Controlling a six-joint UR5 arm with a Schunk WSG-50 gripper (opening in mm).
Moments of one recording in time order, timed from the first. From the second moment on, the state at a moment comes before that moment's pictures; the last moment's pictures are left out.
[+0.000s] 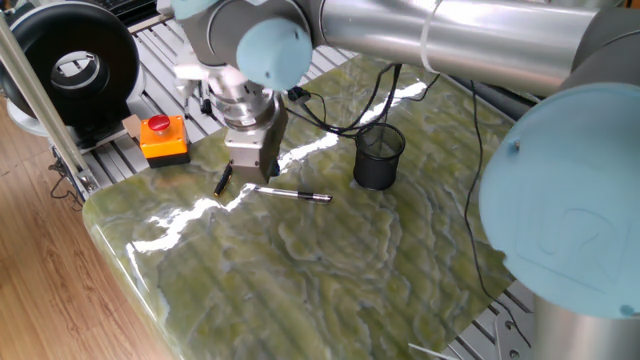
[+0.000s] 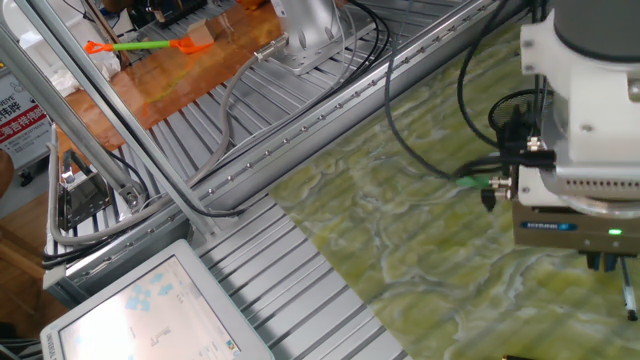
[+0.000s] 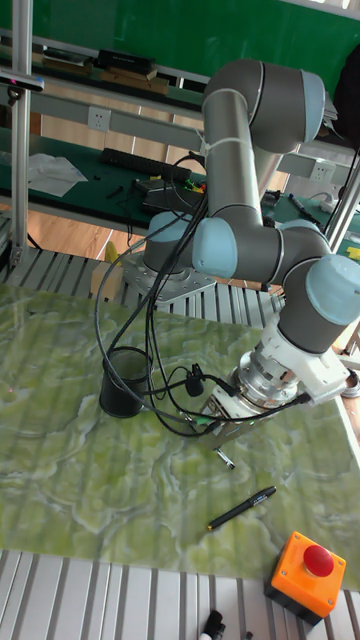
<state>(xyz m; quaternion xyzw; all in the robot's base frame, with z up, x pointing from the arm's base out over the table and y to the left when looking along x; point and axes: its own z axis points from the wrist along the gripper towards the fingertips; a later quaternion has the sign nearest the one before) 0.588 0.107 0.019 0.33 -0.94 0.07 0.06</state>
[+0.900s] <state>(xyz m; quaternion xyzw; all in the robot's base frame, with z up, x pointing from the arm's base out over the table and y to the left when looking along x) 0.588 0.129 0.012 0.36 -0.93 0.03 0.07</state>
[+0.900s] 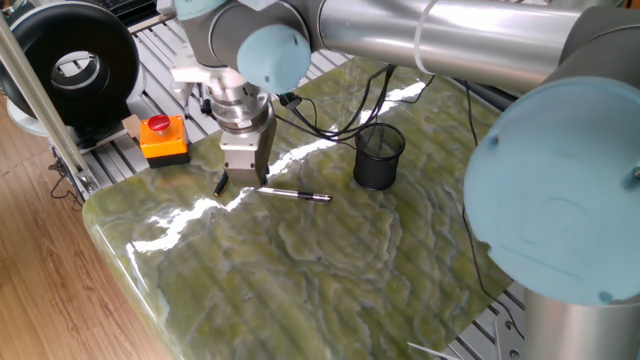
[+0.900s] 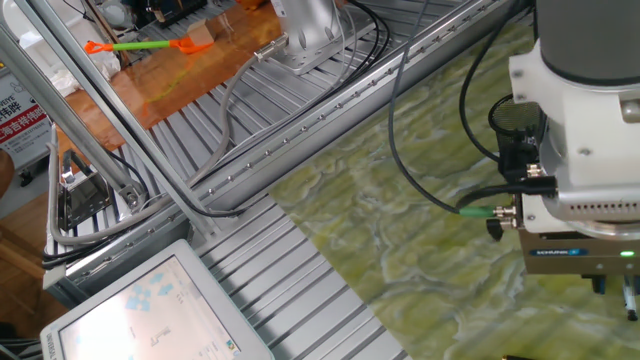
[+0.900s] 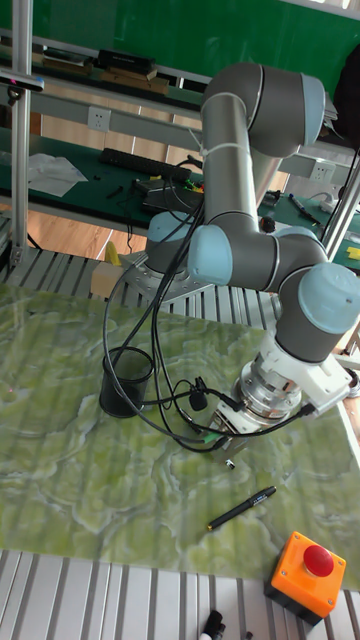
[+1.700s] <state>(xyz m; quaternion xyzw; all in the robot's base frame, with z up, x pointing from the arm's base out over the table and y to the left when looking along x) 0.585 0.127 0.005 0.35 -0.93 0.03 0.08</state>
